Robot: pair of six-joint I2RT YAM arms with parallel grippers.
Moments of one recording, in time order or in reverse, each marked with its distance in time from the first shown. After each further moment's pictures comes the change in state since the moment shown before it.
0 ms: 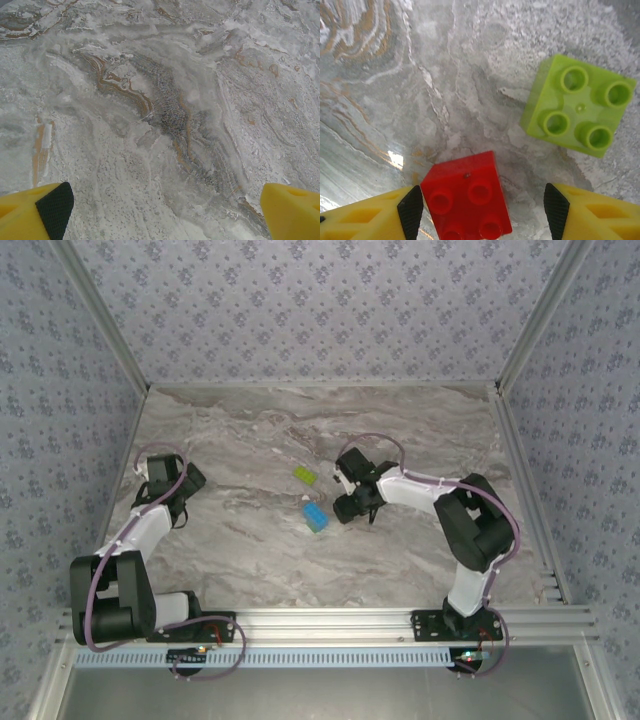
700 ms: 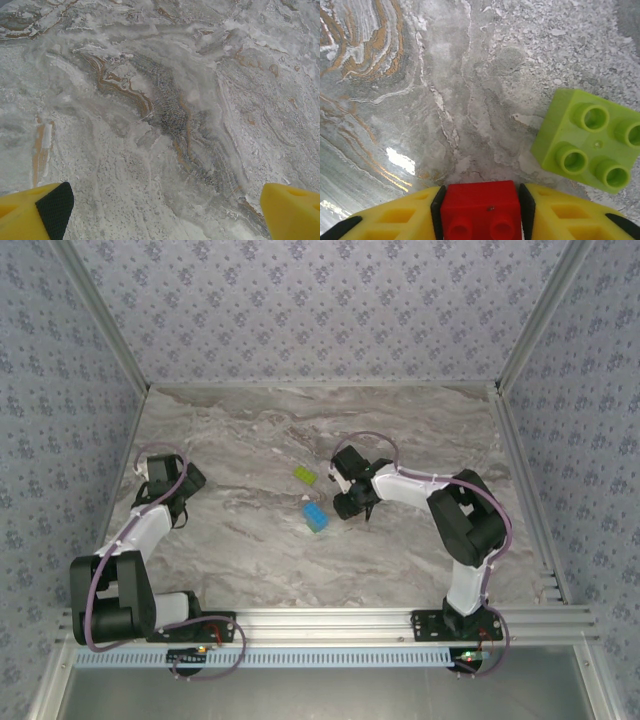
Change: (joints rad) left arm 0.000 0.000 0.000 0.000 0.000 0.000; right arm 0.010 0.049 0.045 -0.005 0.000 -0.038
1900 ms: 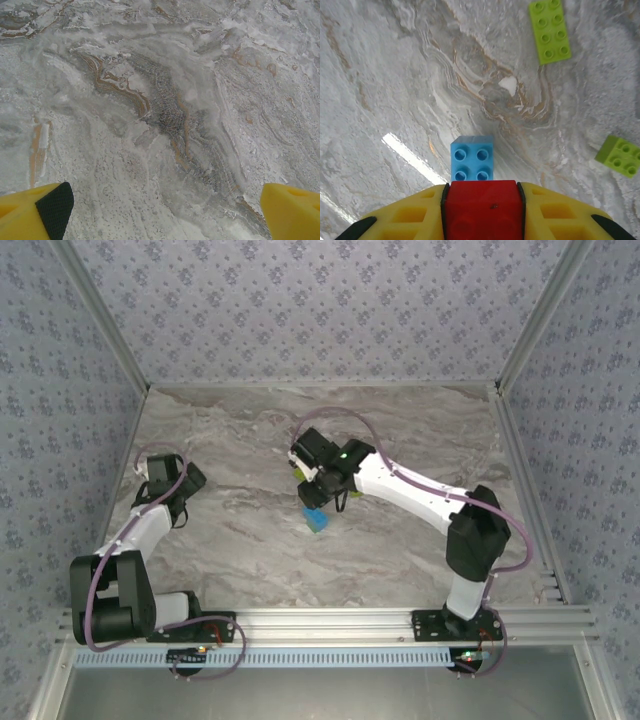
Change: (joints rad) left arm 0.000 0.002 0.002 0.000 0.007 0.000; right arm 0.224 -0.047 0.417 -0.371 0.010 0.099
